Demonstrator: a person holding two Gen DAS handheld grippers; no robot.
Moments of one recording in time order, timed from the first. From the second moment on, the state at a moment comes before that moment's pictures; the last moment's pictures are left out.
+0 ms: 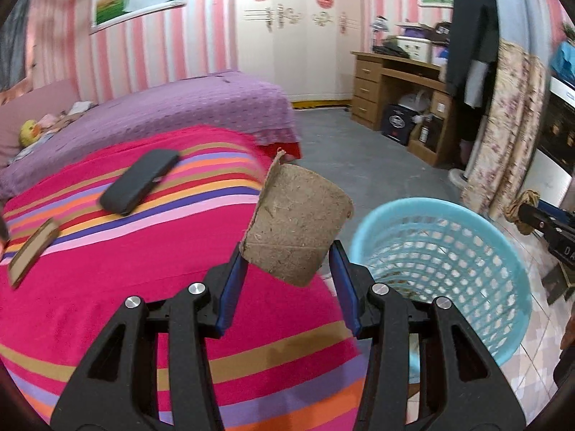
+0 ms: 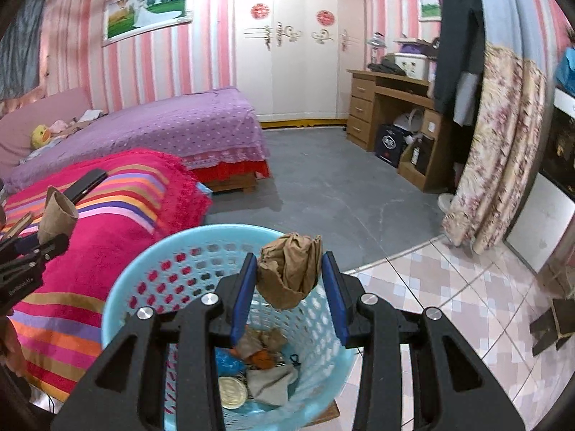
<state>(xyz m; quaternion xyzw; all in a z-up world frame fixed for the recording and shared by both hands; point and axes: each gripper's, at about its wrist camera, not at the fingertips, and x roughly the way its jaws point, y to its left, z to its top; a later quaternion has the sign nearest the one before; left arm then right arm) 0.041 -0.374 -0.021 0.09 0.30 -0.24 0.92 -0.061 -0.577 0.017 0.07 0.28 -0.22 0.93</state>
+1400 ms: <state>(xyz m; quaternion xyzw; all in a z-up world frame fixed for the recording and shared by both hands) 0.034 -0.346 -0.015 0.08 0.29 -0.21 0.93 -0.040 -0.566 -0.001 0.07 0.28 -0.21 0.93</state>
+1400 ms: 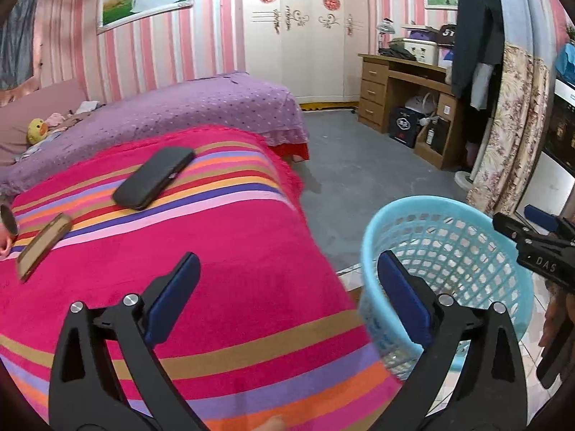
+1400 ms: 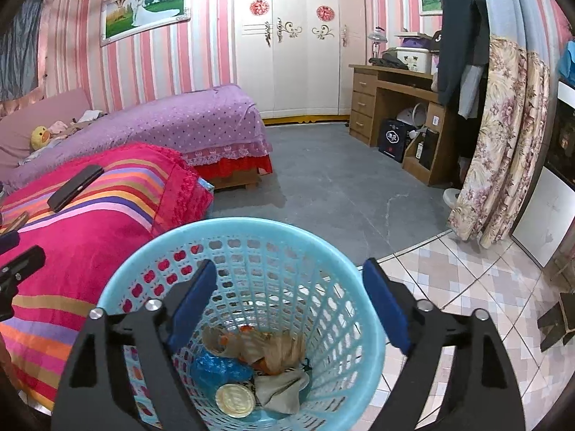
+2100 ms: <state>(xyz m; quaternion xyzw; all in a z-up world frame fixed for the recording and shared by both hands) -0.033 -0.204 0.026 0.08 0.22 -0.15 0.96 -0.090 -0.435 0.047 0.06 0.24 -0.15 0.96</state>
